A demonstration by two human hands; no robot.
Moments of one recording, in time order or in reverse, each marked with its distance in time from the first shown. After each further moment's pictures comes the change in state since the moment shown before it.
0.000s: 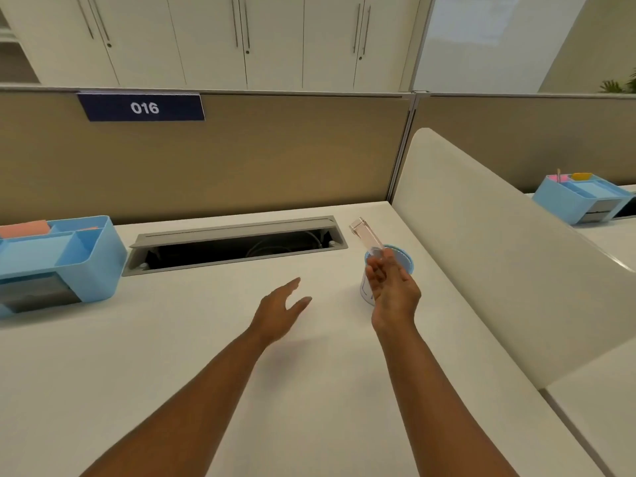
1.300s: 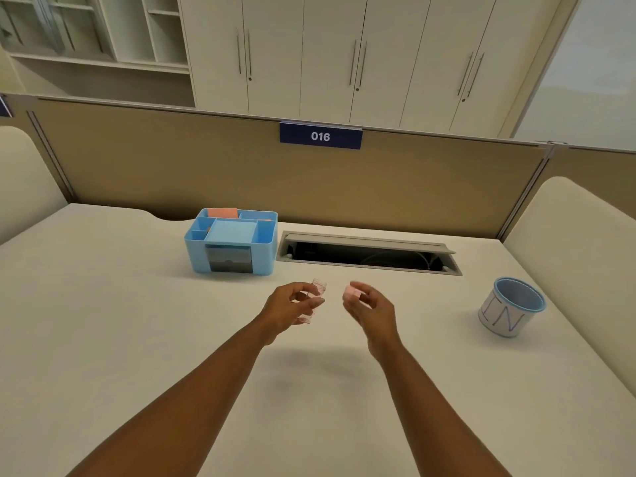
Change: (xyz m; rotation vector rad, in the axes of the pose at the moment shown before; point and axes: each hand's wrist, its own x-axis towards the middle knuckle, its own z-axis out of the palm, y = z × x) left_hand -0.137 -0.086 -0.184 -0.416 0.207 -0.210; right_hand -0.154 0.155 0.087 -0.682 -0.610 0.046
